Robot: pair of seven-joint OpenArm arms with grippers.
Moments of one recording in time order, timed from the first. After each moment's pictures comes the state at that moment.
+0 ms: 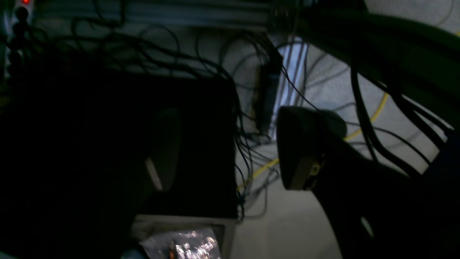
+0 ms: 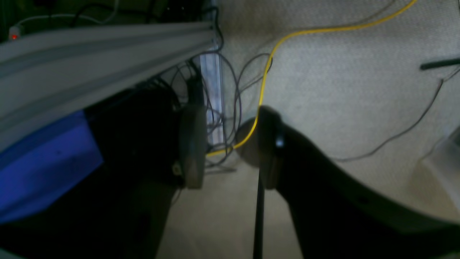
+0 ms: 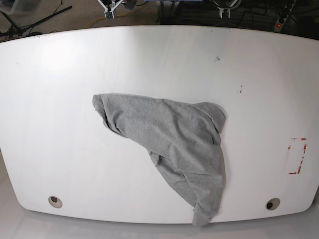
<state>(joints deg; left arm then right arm) 16.9 -3.6 -7.8 19.5 1.5 -5.4 -6.0 -16.8 4.9 9.3 21.7 -4.1 18.4 5.4</state>
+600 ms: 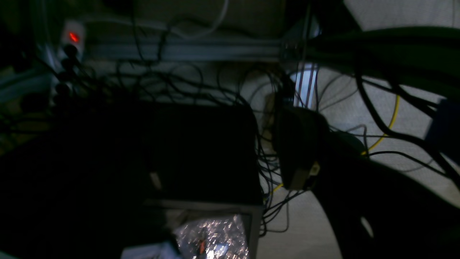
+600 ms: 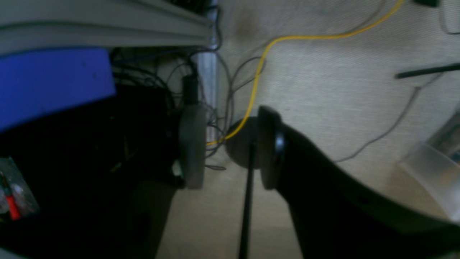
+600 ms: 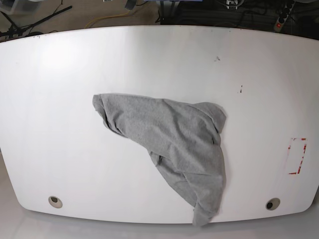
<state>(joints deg) 37.3 -3.8 -7.9 49.9 1.4 -5.4 -5.3 -38.1 3.7 9.3 48.5 -3.8 18.5 4.8</state>
